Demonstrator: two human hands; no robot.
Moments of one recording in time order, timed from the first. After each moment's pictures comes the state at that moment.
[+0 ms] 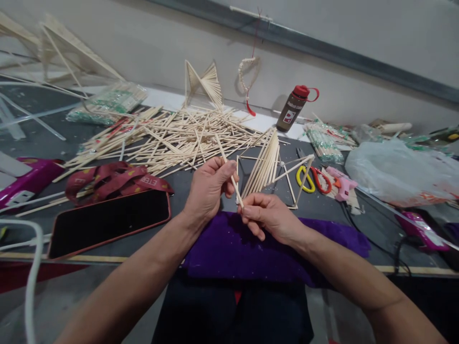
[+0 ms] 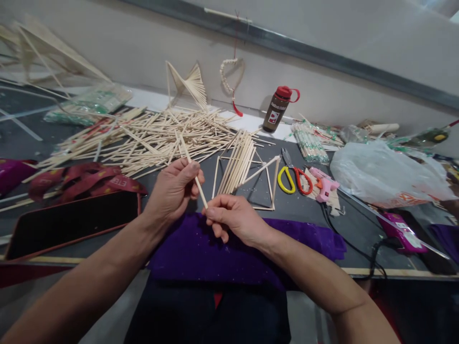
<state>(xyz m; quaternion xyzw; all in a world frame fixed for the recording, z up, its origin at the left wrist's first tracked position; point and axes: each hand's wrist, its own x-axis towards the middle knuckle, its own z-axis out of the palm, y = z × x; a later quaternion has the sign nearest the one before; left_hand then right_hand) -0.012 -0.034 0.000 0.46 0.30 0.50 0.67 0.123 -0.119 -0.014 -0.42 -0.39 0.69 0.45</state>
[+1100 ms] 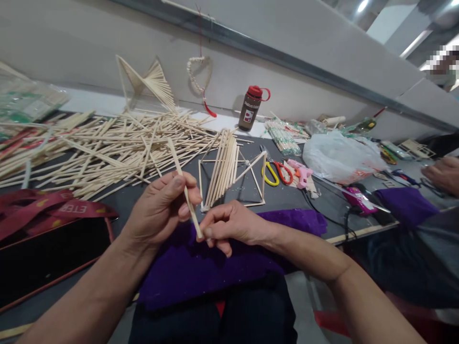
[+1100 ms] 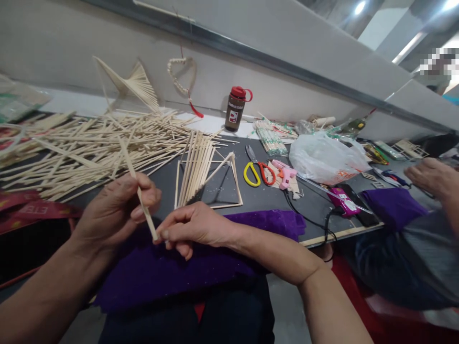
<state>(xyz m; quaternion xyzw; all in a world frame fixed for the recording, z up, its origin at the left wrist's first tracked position) -0.023 -0.032 0.007 0.44 0.21 0.39 0.78 0.127 -0.119 -0.011 -0.40 -0.44 0.71 0.38</state>
